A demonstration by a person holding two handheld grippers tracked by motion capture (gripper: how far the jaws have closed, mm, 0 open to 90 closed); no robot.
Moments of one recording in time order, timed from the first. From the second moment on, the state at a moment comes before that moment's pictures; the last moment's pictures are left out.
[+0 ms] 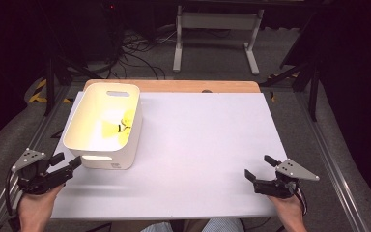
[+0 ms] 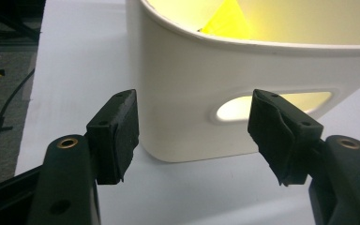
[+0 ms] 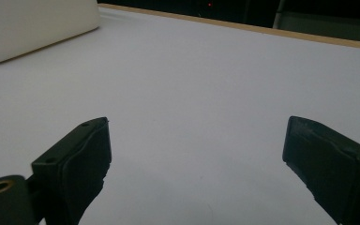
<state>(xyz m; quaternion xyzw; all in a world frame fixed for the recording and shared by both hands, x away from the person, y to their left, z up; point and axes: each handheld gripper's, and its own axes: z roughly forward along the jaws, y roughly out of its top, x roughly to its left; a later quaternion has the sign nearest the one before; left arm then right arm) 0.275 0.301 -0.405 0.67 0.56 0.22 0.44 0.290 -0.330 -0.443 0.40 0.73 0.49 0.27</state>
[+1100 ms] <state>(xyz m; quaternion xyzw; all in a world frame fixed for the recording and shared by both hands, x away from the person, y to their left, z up) 0.269 0.270 -0.421 0.67 0.53 0.20 0.48 0.273 -0.330 -0.443 0.39 0.73 0.50 0.26</state>
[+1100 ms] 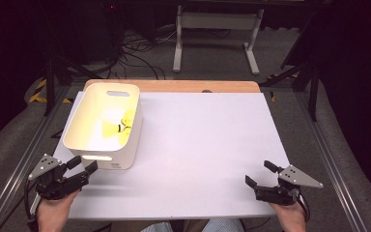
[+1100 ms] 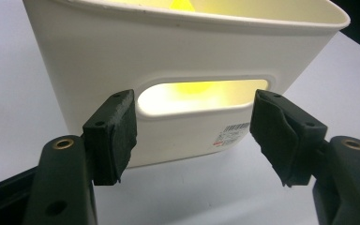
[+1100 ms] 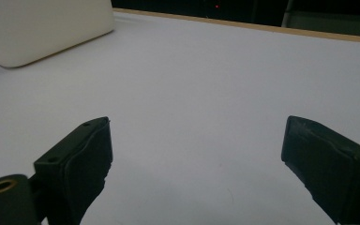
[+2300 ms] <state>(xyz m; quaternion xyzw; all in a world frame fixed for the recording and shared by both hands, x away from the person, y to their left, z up) 0.263 0.256 -0.450 0.68 0.51 0.22 0.48 0.266 -0.329 -0.450 0.40 0.73 0.50 0.24</state>
